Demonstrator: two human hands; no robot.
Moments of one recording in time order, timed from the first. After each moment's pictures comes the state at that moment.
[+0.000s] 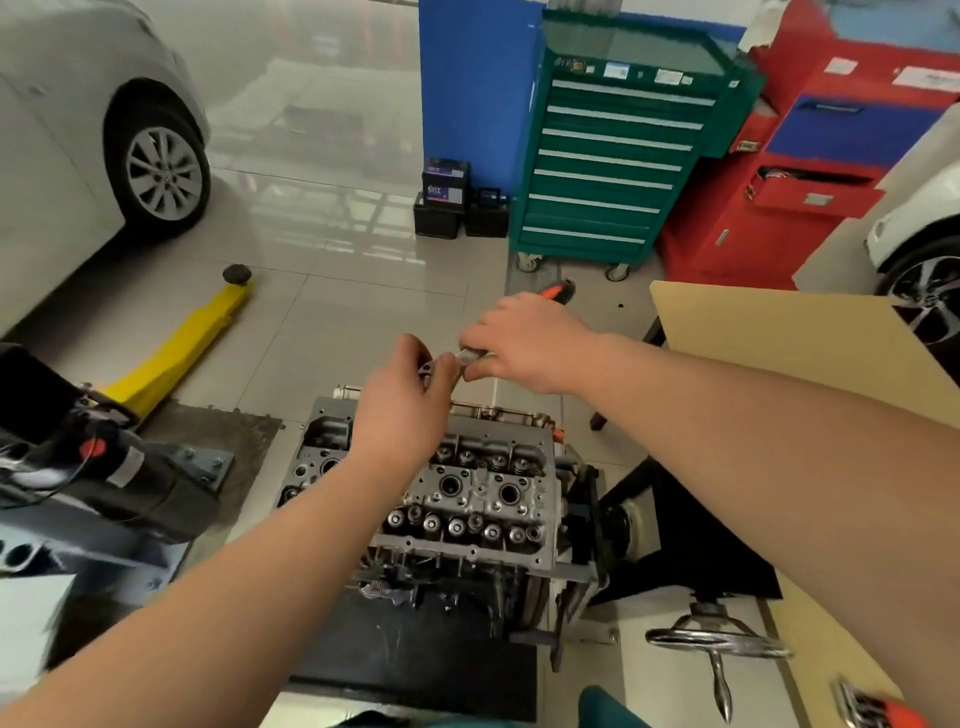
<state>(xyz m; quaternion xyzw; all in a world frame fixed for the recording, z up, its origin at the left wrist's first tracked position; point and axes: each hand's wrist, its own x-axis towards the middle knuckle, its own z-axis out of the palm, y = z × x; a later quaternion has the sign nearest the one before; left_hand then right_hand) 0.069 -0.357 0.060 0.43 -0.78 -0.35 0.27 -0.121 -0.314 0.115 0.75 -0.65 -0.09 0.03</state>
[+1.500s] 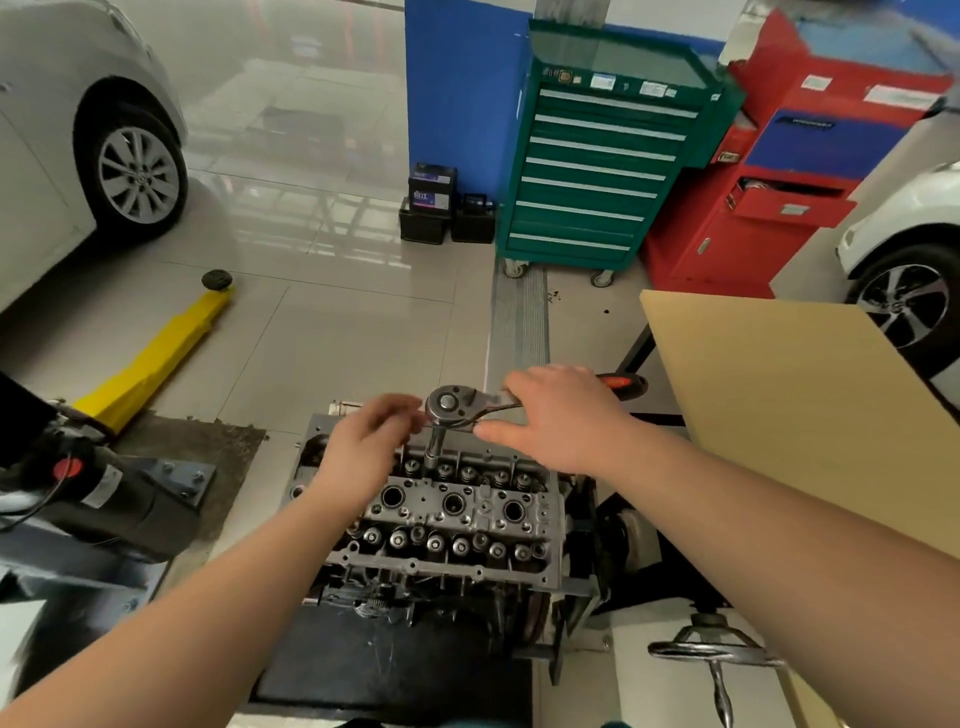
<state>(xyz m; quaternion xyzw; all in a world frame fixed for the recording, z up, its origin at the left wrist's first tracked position) 0.117 -0.398 0.007 0.36 -0.70 -0.58 0.21 -0.087 -0.263 0.105 0.60 -0.79 -0.04 -0.07</state>
